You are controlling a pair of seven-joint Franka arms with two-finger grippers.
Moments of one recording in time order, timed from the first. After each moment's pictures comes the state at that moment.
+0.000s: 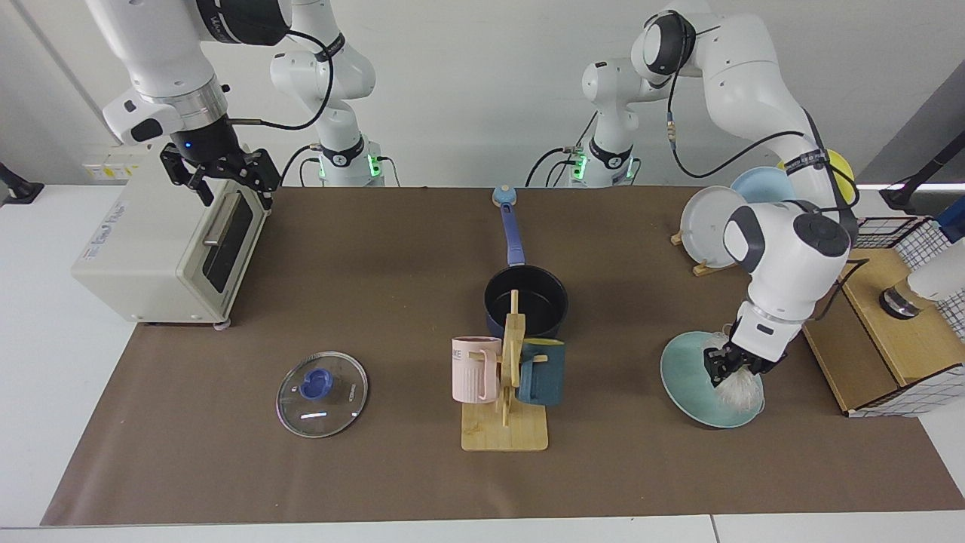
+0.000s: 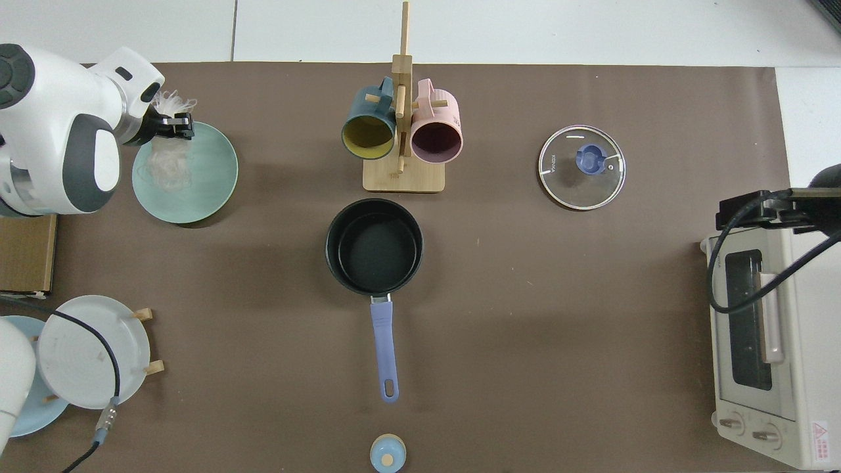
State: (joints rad) left arm 0.07 0.53 -0.11 -1.44 0.06 2.19 -0.10; right arm -0.07 -0.01 0.06 -1.59 -0.03 1.59 0.08
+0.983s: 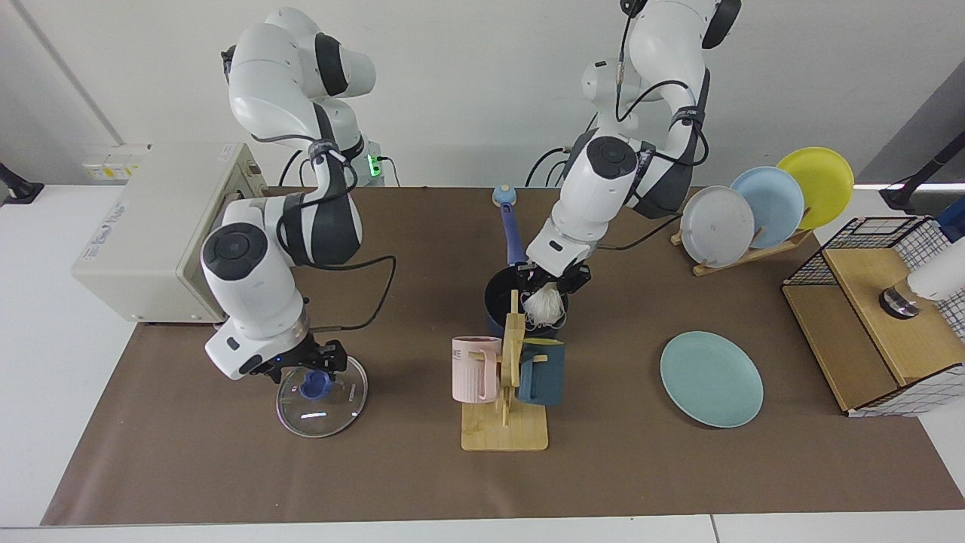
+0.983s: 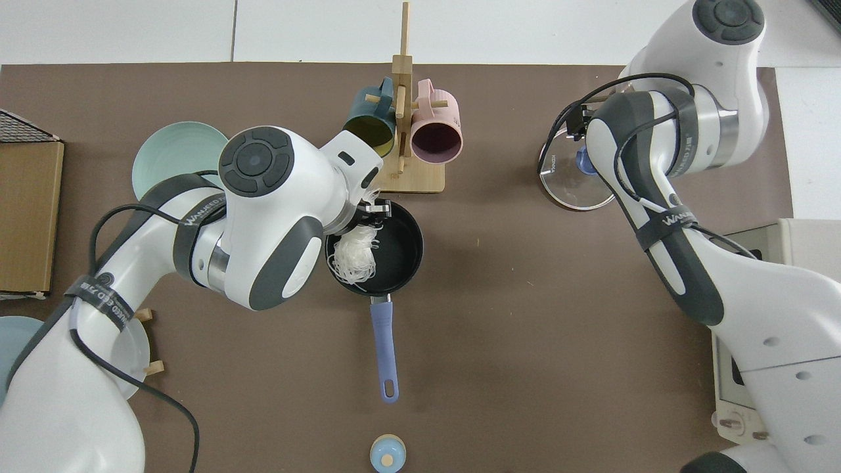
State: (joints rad) left arm 0.05 0.35 -0.58 -1.73 0.06 2.13 -0.52; right arm 0.07 0.75 0.04 -1.05 -0.08 1.83 0.10
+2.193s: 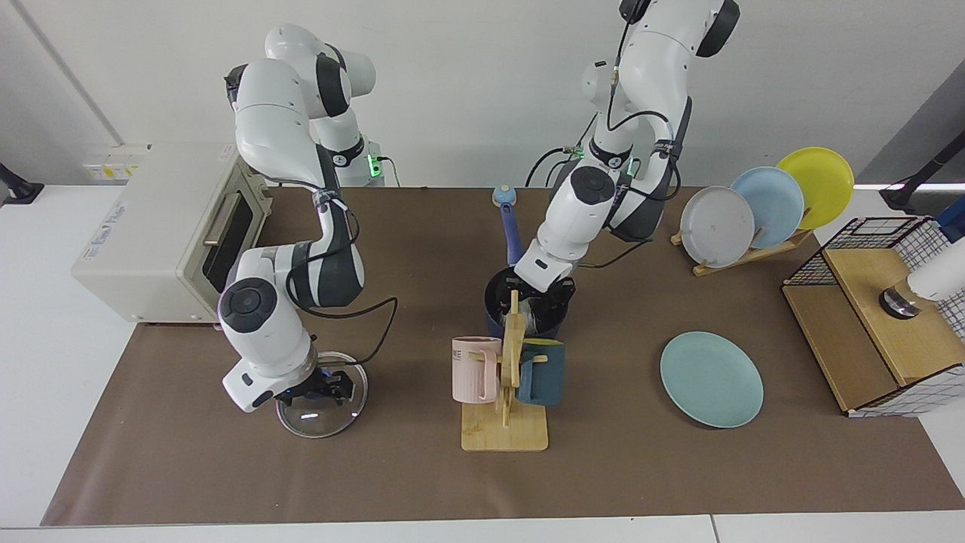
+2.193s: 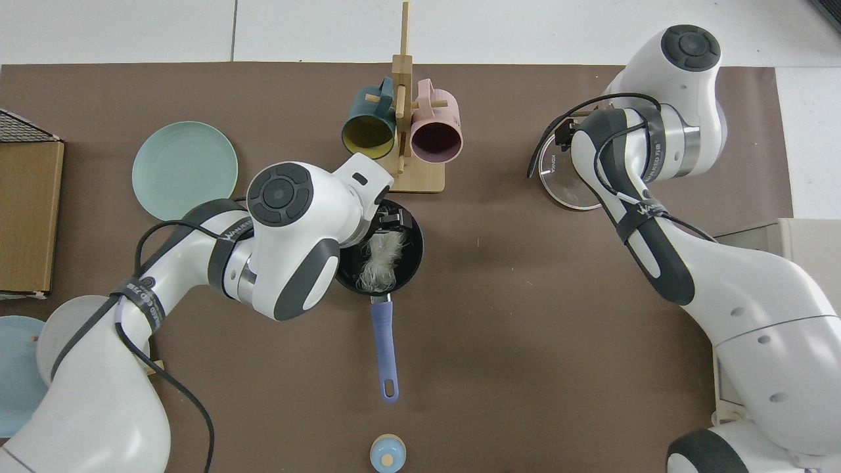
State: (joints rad) left arm 0.04 0.39 -0.58 -1.82 0.06 2.31 -0.56; right arm 0.06 0.83 0.03 -1.09 -0.06 1.93 0.12
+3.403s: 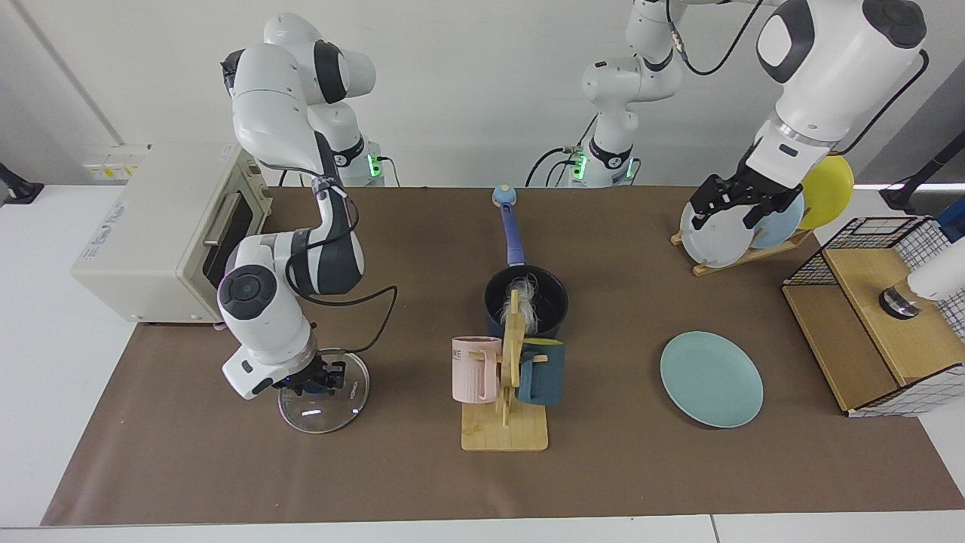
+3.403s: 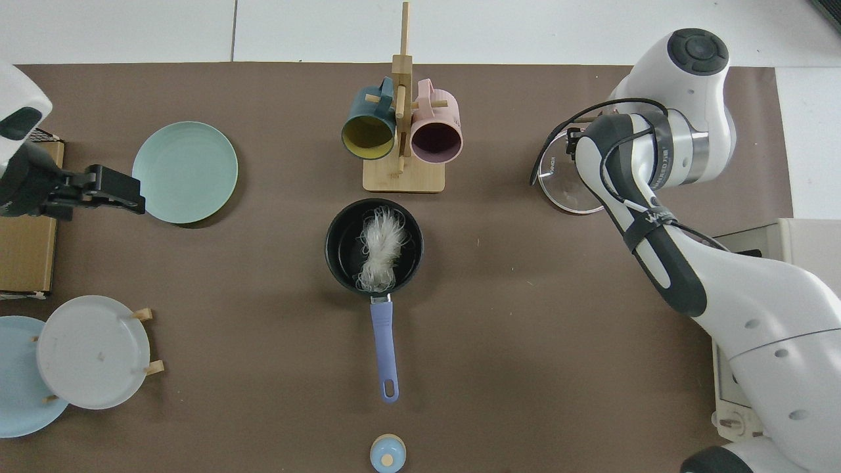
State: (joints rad) left arm 0.06 0.11 -0.09 -1.46 -0.06 1.55 -0.04; right arm 0.06 0.76 0.03 -1.18 -0.06 1.93 0.13
